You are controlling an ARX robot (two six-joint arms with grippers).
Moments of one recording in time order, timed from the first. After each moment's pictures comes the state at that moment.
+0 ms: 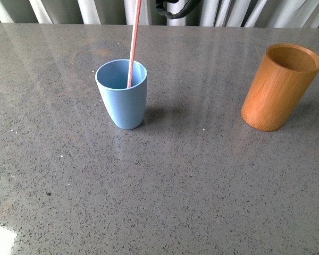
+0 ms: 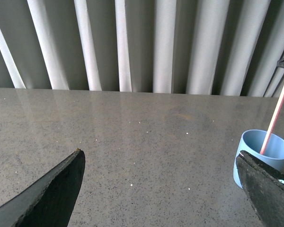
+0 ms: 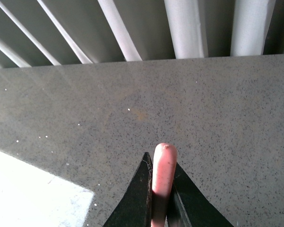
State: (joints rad) left arm 0.00 0.02 0.01 0.00 0.00 -0.01; right arm 0.61 1.99 1.34 0.33 0.23 0.36
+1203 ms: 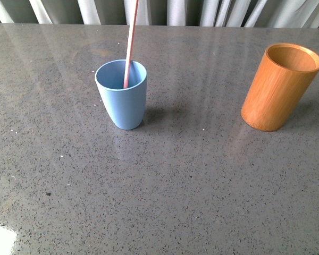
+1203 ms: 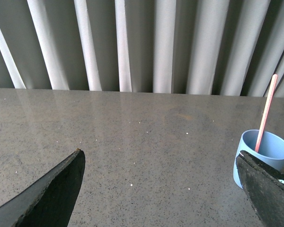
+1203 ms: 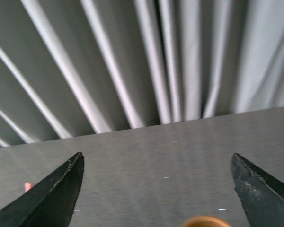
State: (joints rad) left arm 0.00 0.02 0.01 0.00 0.00 -0.01; right arm 0.29 1.29 0.72 0.56 0.24 0.21
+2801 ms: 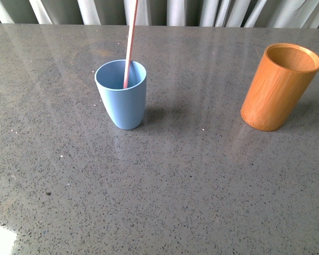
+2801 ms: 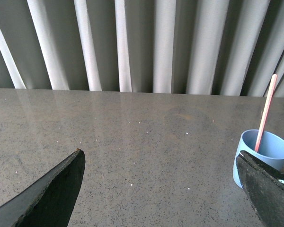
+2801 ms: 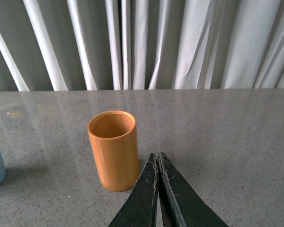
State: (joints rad) left arm 0.00 0.02 0.01 0.00 0.00 0.00; right arm 0.00 0.31 0.02 0.31 0.00 0.00
